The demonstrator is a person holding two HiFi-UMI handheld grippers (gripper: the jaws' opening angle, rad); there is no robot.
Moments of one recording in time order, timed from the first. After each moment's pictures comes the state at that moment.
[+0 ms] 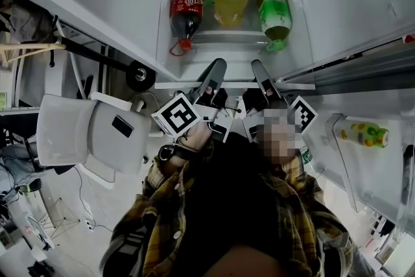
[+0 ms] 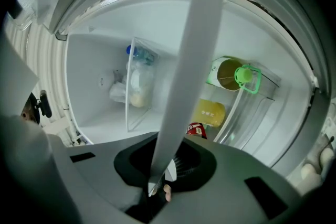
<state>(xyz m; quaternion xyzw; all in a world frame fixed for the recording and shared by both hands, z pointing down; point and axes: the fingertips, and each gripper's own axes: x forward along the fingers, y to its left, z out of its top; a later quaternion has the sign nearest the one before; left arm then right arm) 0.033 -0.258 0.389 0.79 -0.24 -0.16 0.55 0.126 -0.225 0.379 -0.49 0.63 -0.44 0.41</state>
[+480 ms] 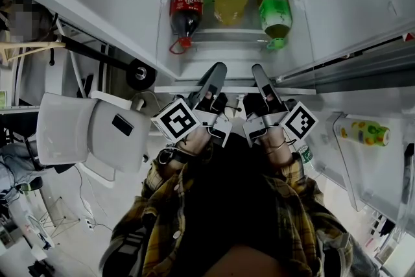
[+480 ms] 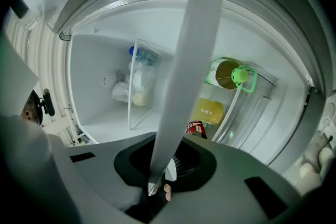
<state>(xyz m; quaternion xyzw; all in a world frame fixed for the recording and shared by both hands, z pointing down) 0.027 -0.244 0.392 0.78 -0.24 -0.16 0.56 0.121 -0.211 0.377 -0.49 0.63 -0.44 0.41</state>
